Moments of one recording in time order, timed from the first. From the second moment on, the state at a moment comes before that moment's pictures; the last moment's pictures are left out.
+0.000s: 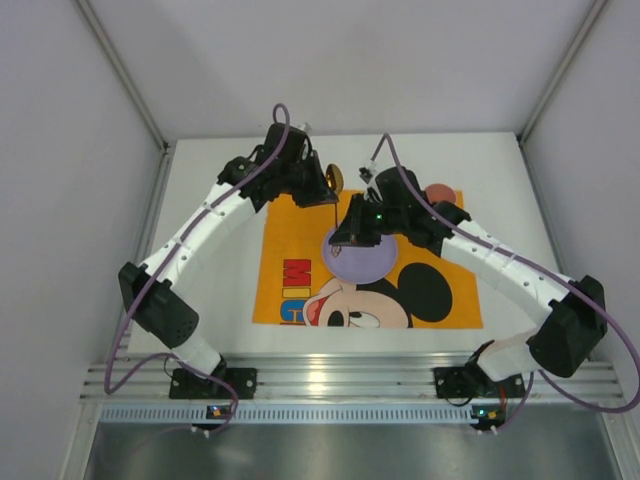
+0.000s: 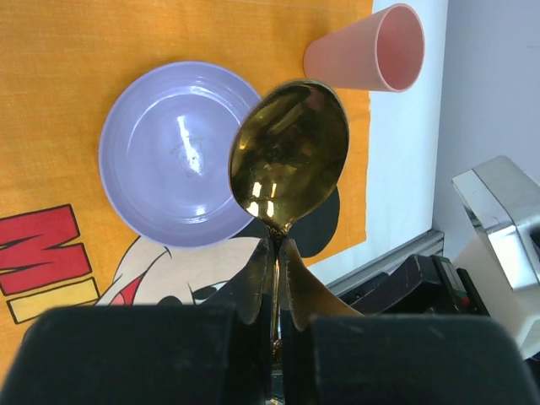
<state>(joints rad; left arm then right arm) -0.58 1.64 1.72 -0.80 0.19 -0.76 0.71 1.41 1.26 -0.48 -0.34 0.78</state>
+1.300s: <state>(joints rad) -0.25 1.50 1.41 -0.81 0.06 -0.51 0.37 1.37 0.83 -0.78 -0.15 0.52</state>
